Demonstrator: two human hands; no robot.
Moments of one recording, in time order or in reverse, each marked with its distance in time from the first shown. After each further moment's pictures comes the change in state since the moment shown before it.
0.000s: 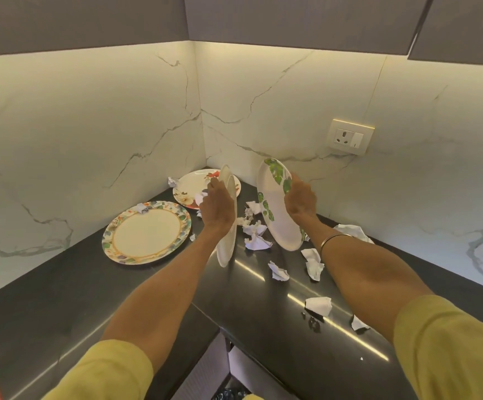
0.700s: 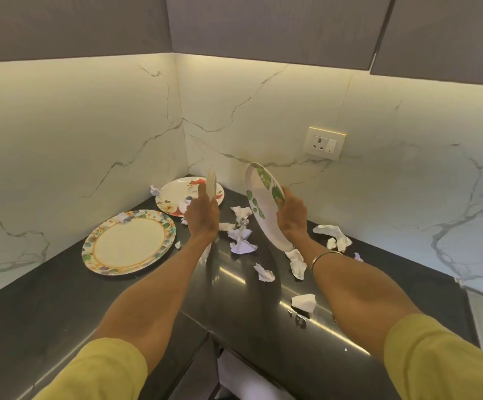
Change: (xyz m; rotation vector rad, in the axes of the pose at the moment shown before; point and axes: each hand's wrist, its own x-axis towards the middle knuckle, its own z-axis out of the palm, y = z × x) left_hand -0.012 -0.009 -0.005 -0.128 -0.009 0.034; right_hand -0.042 0.010 -0.020 0.052 0.051 0.030
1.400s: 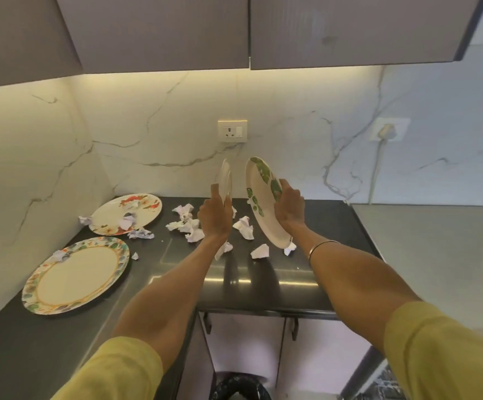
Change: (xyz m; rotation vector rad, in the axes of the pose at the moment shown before) left_hand -0.132 0.065 -0.035 -0.269 -0.246 0.417; right_hand -0.165 -0.001 -0.126 -0.056 0.311 0.317
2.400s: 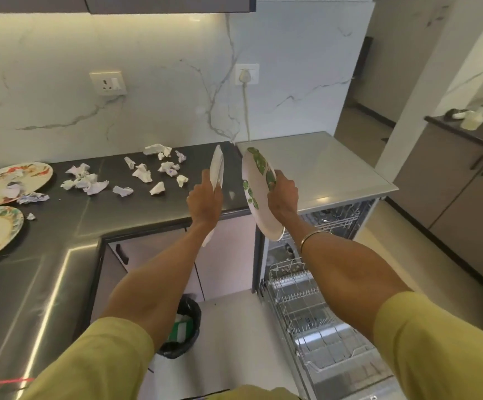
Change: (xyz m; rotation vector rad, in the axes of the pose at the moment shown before) left_hand -0.314 0.198 -0.018 -0.026 -0.297 0.198; right_hand -0.276 0.140 -0.287 -0.166 0.101 0.385
